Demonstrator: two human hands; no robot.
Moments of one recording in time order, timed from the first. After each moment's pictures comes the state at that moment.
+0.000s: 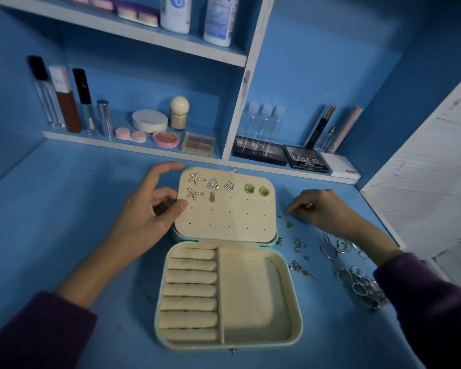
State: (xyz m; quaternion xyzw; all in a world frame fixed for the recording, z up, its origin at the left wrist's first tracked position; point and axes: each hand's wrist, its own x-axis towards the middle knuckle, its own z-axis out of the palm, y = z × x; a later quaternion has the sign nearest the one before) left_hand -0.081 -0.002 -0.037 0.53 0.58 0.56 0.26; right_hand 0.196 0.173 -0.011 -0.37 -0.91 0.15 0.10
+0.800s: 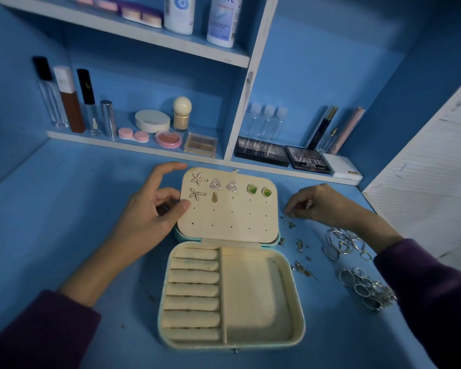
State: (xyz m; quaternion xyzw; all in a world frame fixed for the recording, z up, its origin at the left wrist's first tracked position) left_hand -0.080 -0.002 -0.037 0.53 0.59 0.56 0.26; right_hand 0.185 0.181 0.003 -0.36 -0.91 0.19 0.04
